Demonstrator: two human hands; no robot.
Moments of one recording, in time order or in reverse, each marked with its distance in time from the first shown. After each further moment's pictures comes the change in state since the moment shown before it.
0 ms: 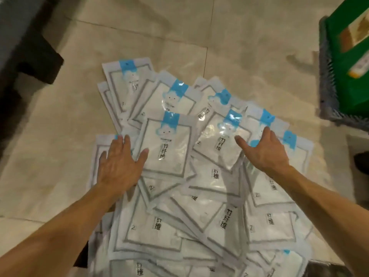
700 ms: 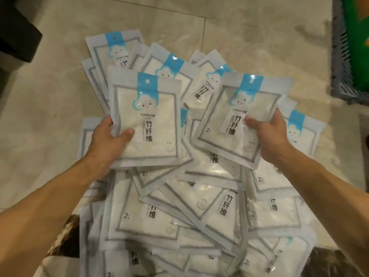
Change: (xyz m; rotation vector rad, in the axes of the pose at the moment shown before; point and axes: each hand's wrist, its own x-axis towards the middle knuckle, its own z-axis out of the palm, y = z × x) left_hand 0.018 0.002 0.013 -0.908 0.145 -0.045; right_hand 0.018 0.012 0.034 1.120 0.058 0.107
